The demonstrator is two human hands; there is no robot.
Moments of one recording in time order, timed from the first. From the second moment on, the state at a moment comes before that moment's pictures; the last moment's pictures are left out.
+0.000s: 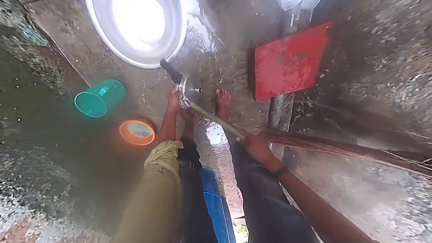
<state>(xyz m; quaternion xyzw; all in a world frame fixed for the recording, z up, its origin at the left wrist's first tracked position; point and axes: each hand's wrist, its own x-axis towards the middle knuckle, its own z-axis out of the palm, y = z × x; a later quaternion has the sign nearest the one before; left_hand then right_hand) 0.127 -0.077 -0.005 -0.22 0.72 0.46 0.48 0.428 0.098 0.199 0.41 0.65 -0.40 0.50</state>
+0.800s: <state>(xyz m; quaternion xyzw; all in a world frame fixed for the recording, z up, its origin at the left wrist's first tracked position) 0.142 -0.083 0.002 0.53 0.70 -0.04 0.48 0.485 0.152 0.214 0.45 0.60 -0.37 0.55</state>
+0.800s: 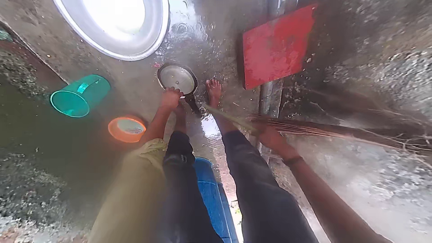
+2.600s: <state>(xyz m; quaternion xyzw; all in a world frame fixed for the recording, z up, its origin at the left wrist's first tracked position) 0.197 -0.065 -0.122 0.42 0.81 -0.10 0.39 0.400 0.150 0.116 0.49 0.63 -0.36 0.47</state>
